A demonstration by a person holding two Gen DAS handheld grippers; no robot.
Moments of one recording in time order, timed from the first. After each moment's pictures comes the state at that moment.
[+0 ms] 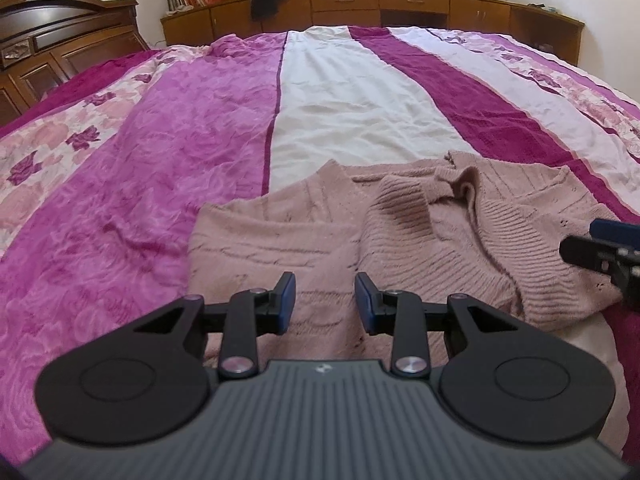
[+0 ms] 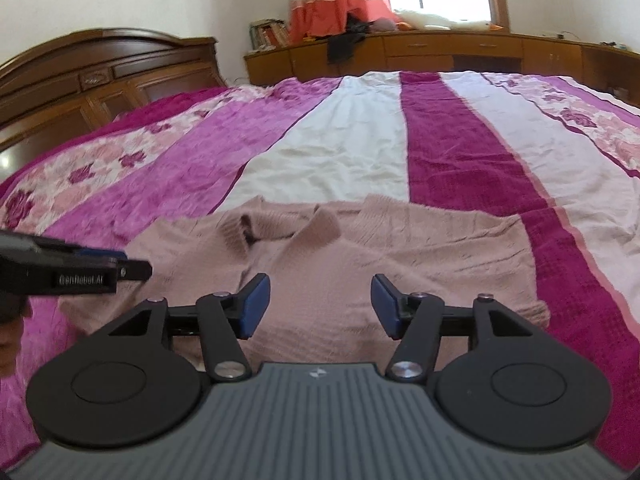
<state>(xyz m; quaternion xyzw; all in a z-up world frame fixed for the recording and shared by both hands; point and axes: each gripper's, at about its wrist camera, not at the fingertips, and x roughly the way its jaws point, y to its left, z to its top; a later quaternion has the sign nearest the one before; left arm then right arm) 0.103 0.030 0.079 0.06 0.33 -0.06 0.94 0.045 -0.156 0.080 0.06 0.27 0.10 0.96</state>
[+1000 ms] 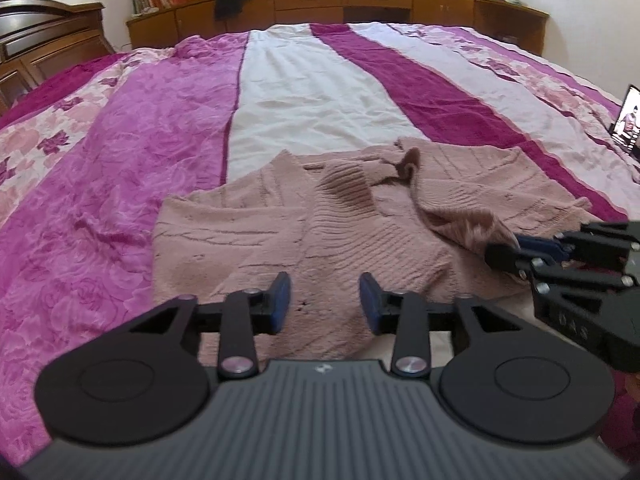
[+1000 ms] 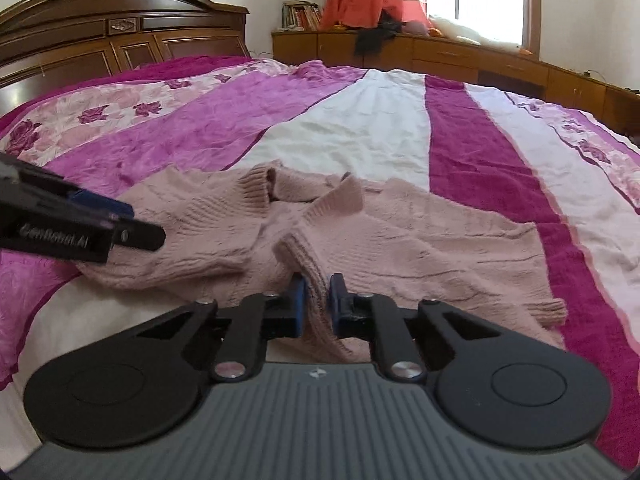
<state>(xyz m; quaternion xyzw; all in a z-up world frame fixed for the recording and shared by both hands) 0.076 0.013 0.080 0.07 0.33 -0.12 0.93 0.039 -0.132 0.063 -0.02 0.28 0.11 0.95</state>
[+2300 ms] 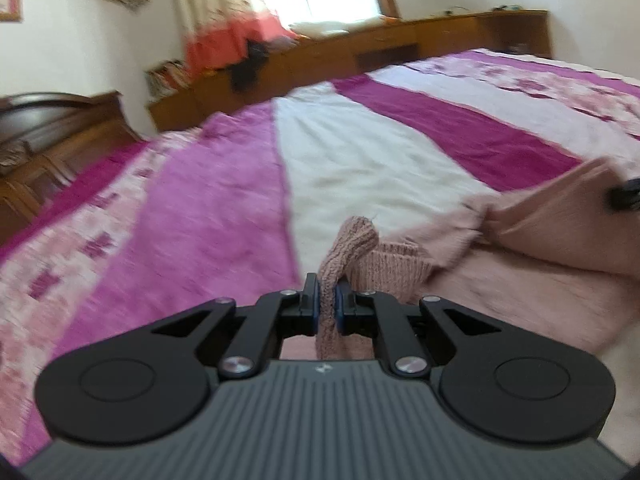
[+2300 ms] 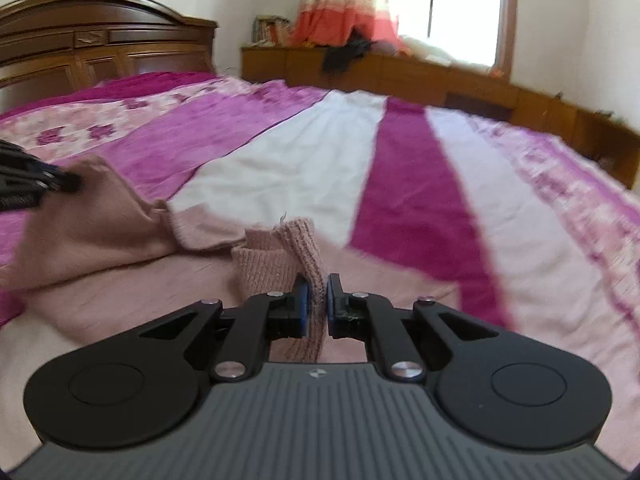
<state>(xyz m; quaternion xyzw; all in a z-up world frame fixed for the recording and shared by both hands) 0.132 0.039 0.110 0.17 0.23 -0.07 0.96 0.088 -0.196 0.105 -0.05 0.24 0.06 0.97</state>
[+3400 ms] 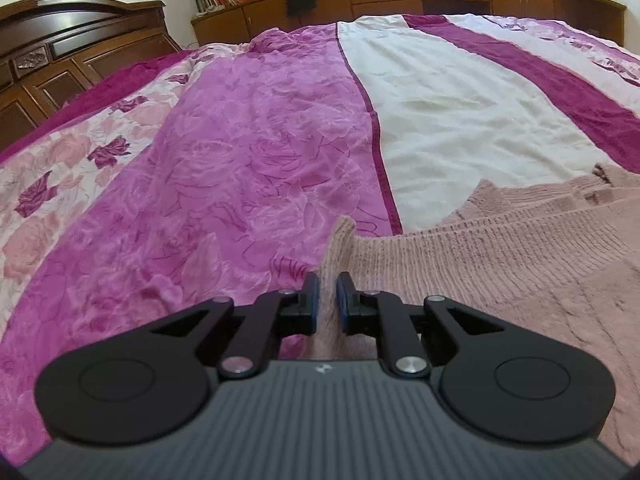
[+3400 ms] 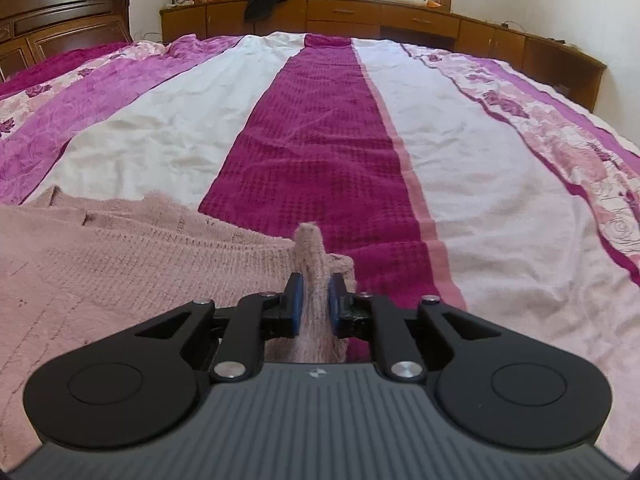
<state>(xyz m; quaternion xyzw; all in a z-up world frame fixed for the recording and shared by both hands) 0.223 0.107 0.049 0.11 0.33 0.00 0.94 0.190 -0.284 0.041 0.00 0.33 -0.03 0.95</state>
